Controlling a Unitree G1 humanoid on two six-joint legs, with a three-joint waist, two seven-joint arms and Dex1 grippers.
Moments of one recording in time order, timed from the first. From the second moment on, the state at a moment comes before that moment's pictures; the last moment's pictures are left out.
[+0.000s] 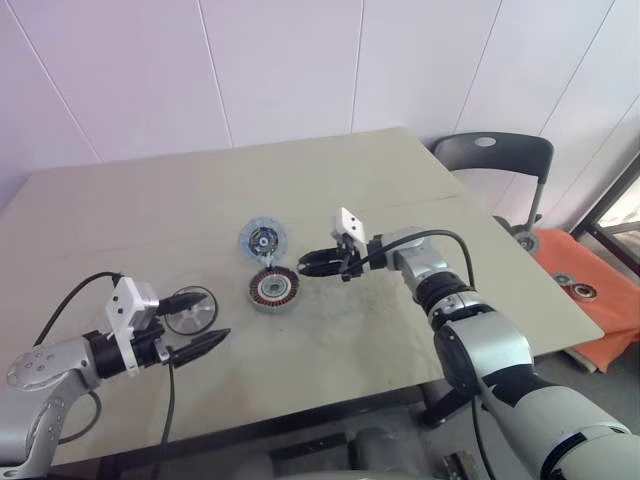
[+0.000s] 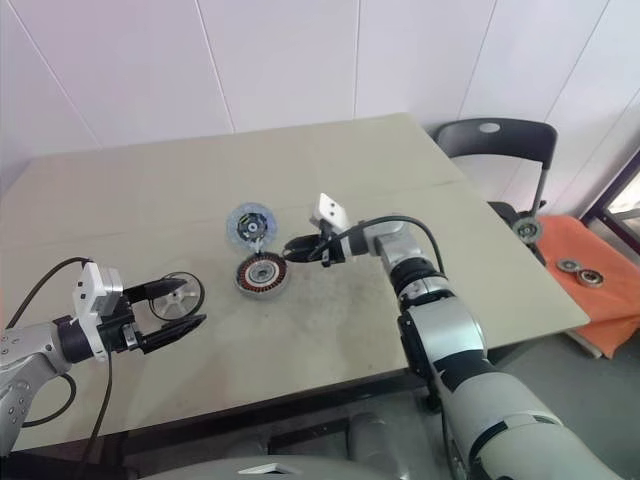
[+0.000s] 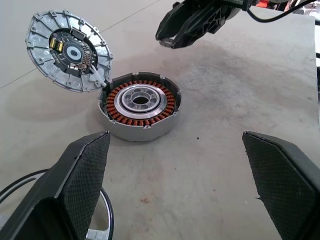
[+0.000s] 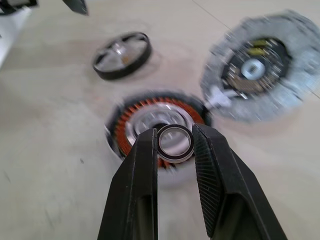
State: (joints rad) left arm 0.23 0.74 0.32 -0.34 -0.59 0.39 -1.00; right arm -1.02 -0.12 0.07 1.19 -0.02 -0.15 1.36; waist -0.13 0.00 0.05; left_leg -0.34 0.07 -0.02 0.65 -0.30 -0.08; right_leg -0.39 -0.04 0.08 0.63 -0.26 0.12
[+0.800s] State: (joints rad) left arm 0.26 0.73 0.32 -0.36 -0.59 0.38 -0.97; right arm -1.04 0.04 0.08 1.23 -0.03 -0.14 1.25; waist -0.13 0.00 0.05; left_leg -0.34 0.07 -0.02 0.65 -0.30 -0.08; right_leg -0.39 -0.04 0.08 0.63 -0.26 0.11
